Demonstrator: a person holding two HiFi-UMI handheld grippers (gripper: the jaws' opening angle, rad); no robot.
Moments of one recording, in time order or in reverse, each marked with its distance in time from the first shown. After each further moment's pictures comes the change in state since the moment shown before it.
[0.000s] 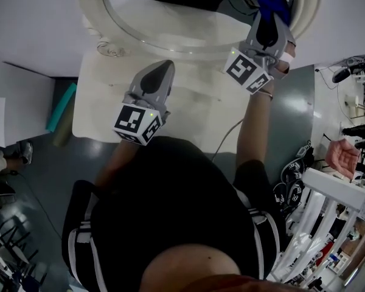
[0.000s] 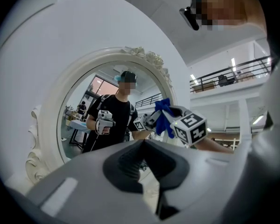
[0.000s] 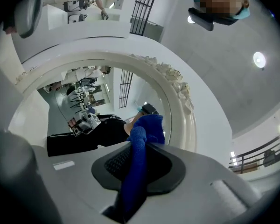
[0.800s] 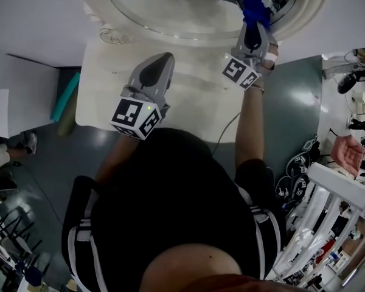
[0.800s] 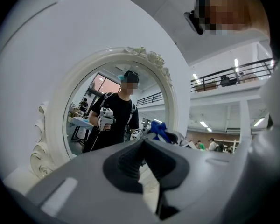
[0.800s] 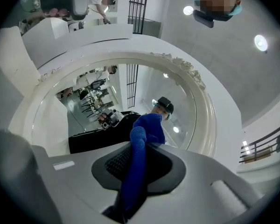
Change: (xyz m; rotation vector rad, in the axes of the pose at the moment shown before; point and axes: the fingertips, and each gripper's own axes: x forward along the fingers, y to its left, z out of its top) left arm -0.017 0.005 -0.019 -0.031 0.026 0.018; right arm -0.054 0.111 -0.065 0.075 0.017 0.135
